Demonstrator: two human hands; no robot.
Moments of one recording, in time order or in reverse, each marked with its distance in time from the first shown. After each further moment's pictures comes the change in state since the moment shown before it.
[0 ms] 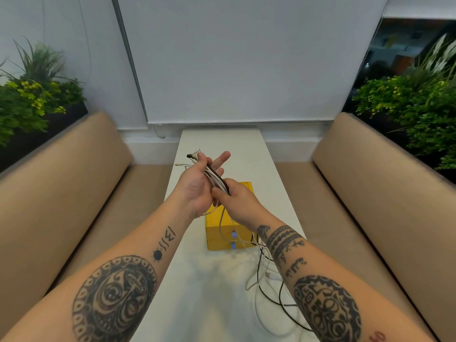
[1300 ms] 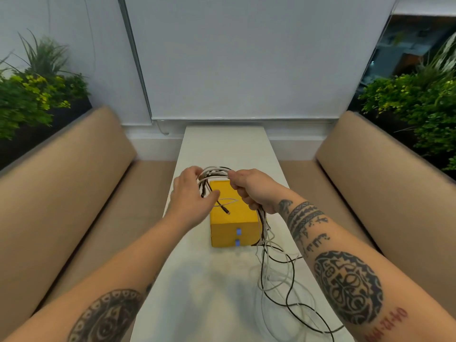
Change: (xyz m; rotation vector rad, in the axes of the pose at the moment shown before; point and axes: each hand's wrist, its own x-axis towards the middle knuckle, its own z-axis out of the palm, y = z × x) left_hand -0.009 -0.025 -0.066 1.418 0.359 0.560; right_hand 0.011 -0.018 -0.040 0.134 -0.195 0.260
